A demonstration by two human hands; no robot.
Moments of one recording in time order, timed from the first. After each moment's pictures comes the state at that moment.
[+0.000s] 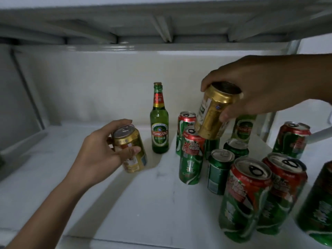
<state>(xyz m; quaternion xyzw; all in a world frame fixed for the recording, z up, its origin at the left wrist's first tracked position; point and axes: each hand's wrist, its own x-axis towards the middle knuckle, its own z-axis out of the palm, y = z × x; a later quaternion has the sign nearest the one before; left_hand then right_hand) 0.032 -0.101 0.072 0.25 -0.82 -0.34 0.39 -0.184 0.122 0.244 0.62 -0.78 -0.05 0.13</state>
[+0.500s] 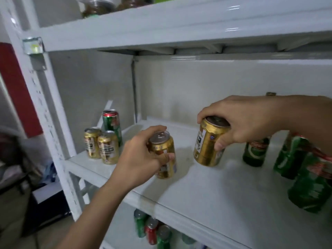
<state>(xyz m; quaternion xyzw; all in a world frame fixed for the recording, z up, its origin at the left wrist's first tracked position) 0.221 -0.156 0.072 0.36 -0.79 -0.25 0.43 -0.006 -0.059 0.211 0.76 -0.64 -0.03 0.03</state>
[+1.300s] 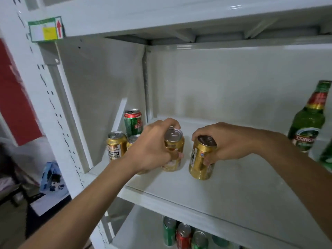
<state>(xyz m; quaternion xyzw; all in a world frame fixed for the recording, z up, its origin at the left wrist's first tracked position) 0.286 -0.298 0.080 0.28 -0.90 -0.16 0.28 0.071 -0.197 0.114 0.71 -0.69 0.06 -0.08</state>
